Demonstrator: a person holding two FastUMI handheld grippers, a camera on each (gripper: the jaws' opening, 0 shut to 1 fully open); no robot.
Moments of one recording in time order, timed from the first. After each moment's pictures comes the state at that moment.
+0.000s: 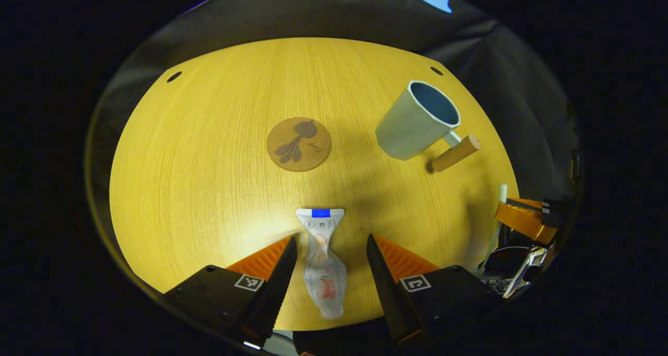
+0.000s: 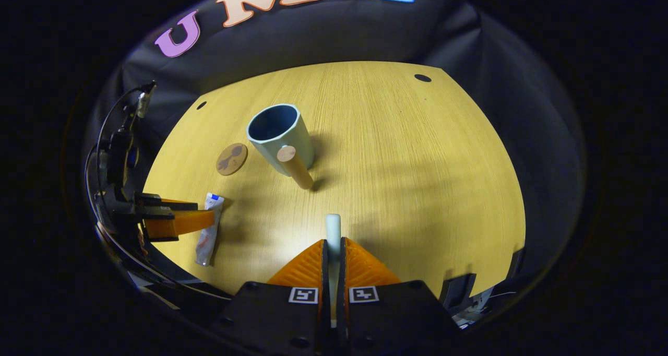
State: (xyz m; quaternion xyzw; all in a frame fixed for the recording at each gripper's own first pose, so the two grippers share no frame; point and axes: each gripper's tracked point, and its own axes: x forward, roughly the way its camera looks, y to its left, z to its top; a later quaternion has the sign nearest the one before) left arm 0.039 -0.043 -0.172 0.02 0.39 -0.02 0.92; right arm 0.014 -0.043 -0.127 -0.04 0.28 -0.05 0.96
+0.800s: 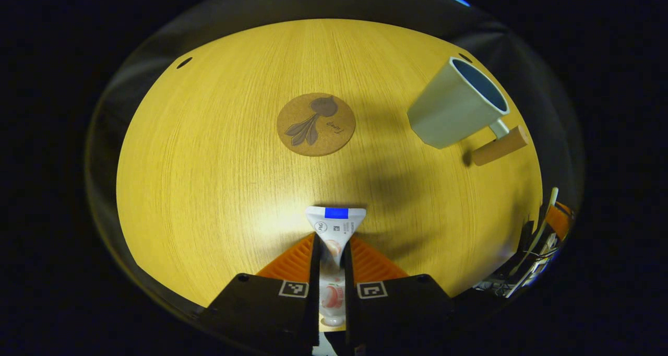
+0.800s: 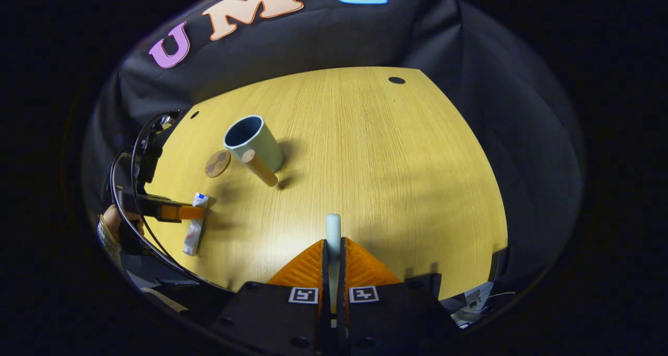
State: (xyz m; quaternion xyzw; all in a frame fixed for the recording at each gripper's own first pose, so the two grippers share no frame) left arm 0.049 -0.031 -0.197 0.02 0.42 0.03 0.91; right arm -0.007 -0.096 -0.102 -0.03 0.25 -0.05 0.97
